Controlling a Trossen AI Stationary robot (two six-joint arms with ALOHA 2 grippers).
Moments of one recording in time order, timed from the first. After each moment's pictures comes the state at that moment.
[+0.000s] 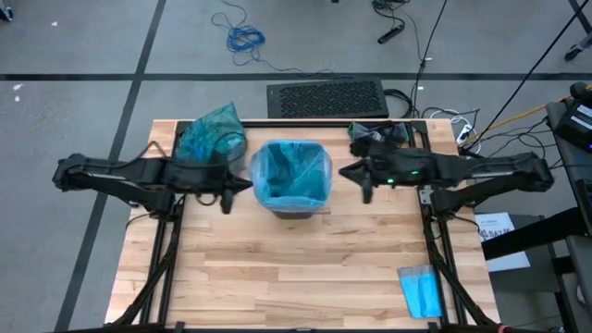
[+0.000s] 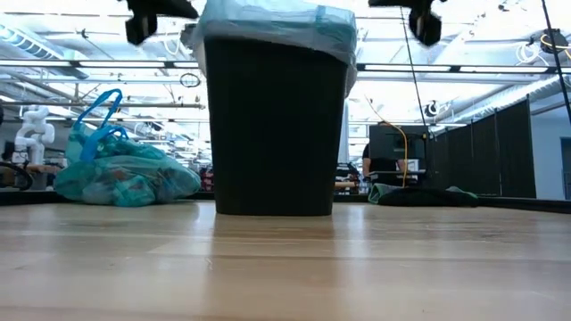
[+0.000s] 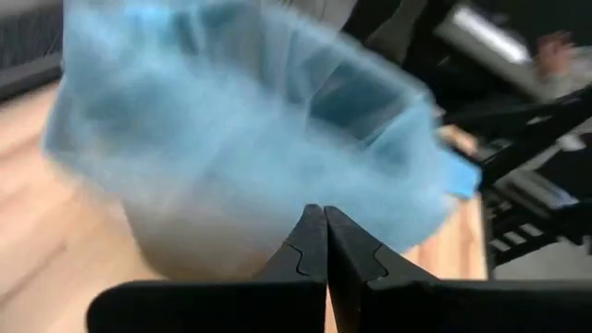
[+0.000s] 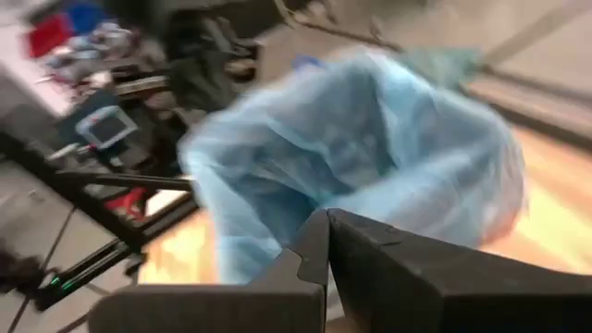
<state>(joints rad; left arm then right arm) -0.09 0.85 0.85 -0.45 -0.21 -0.58 0.03 0.97 0.87 -0.19 0.21 0.56</state>
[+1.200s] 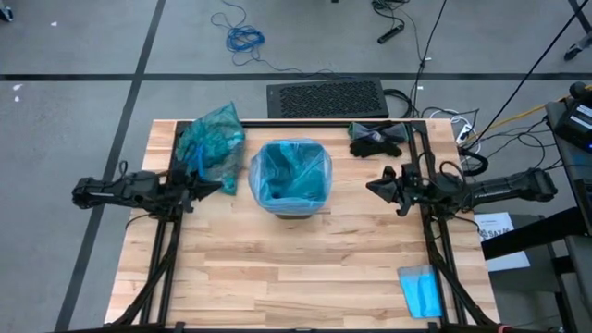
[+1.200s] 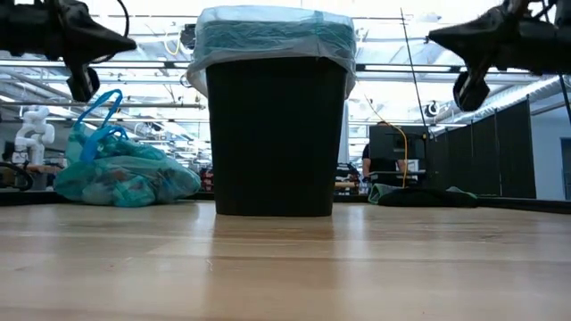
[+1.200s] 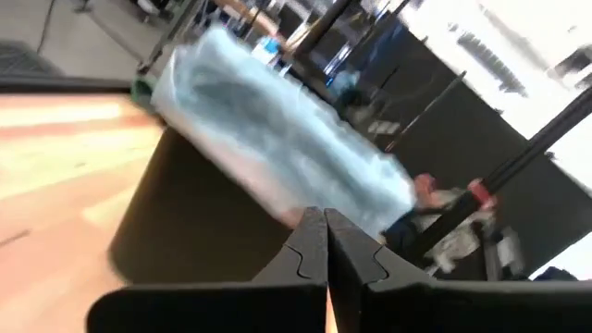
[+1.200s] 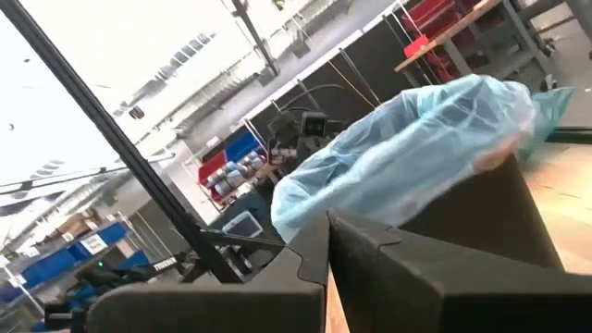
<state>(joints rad) -0.14 0.00 0.23 -0.24 -0.29 -0.70 0.06 0.44 0.07 0.60 0.15 0.64</state>
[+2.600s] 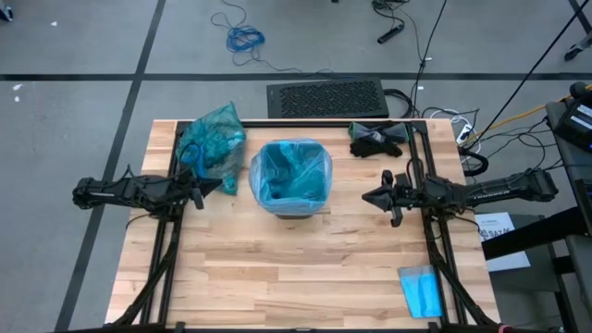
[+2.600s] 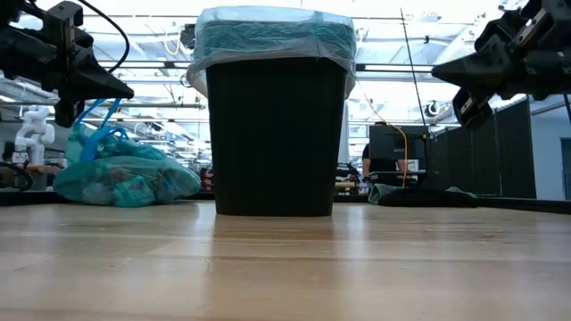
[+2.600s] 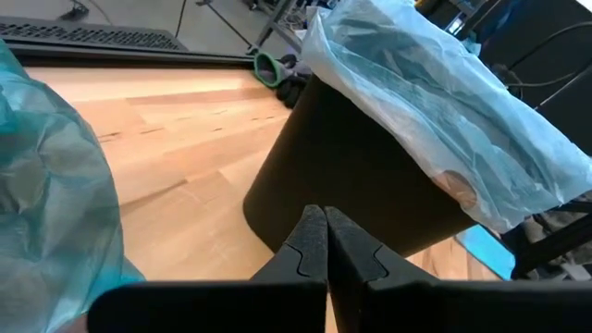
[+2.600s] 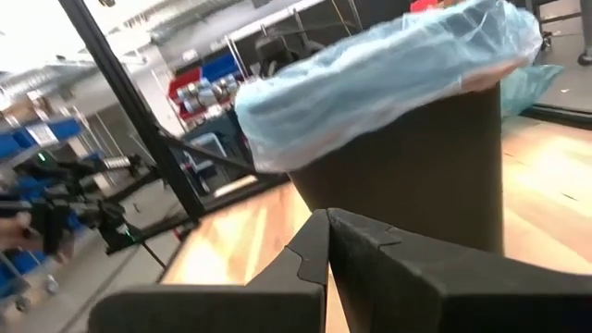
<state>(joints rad) -0.14 0.00 0.22 -0.49 -0.47 -0.75 0.06 0.45 0.01 0.48 0.08 0.41</state>
